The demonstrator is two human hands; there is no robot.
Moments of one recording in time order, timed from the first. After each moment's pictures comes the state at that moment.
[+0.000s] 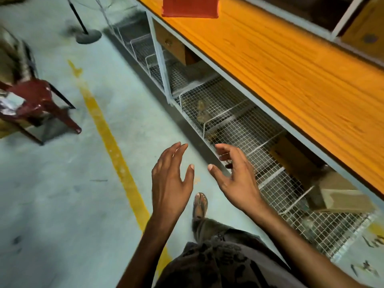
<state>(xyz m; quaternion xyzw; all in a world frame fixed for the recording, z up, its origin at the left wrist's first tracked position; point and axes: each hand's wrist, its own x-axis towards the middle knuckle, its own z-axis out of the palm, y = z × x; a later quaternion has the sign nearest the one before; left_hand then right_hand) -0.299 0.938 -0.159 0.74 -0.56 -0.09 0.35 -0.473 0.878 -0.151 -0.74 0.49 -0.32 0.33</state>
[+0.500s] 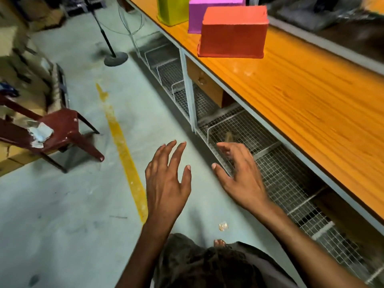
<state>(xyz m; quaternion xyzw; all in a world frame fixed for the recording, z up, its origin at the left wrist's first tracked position) -0.087 0.709 -0.120 0.77 -0.56 0.02 0.30 -0.265 0.625 -0.123 -0.79 0.44 -0.32 0.29</state>
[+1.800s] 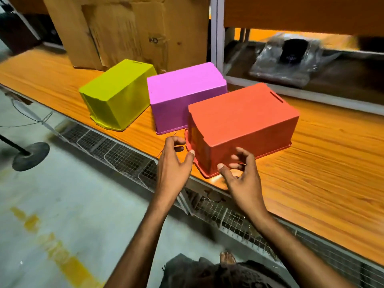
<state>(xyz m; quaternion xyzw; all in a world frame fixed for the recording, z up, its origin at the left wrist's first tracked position) 0.199 0.016 -0.100 0.58 -0.65 -0.28 0.41 0.027 0.088 -0.130 -0.43 0.64 -0.54 0.33</state>
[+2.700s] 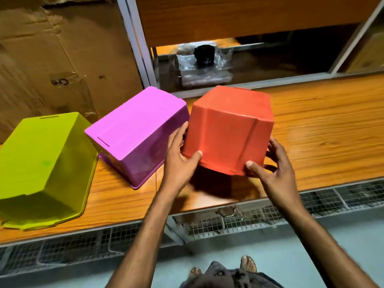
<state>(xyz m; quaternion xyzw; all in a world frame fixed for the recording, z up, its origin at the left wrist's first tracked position) 0.197 -0.150 -0.089 0.26 -0.76 -0.51 0.32 0.077 0.064 -0.092 -0.25 0.75 -0.60 0.11</state>
